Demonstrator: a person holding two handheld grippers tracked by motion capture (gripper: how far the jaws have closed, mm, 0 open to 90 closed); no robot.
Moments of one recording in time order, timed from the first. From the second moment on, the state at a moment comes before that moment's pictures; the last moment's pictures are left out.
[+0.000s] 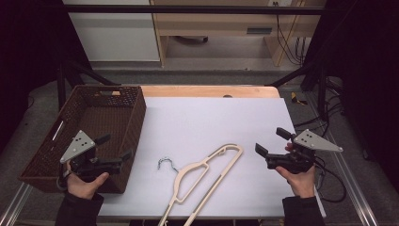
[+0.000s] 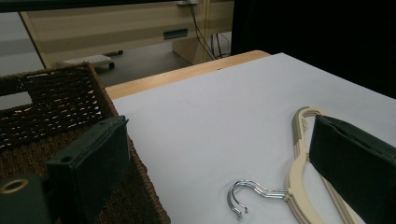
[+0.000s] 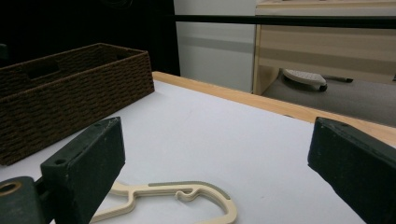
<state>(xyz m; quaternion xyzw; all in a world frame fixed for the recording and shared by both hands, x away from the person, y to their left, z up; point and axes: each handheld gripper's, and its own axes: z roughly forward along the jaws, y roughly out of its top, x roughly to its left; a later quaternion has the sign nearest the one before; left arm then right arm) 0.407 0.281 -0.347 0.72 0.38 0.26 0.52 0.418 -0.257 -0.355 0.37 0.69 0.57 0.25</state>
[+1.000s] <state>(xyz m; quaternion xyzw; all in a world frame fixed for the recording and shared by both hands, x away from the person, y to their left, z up) 0.407 0.283 -0.350 0.72 0.37 0.26 0.52 0.441 -0.114 -0.366 0.32 0.79 0.50 0.17</state>
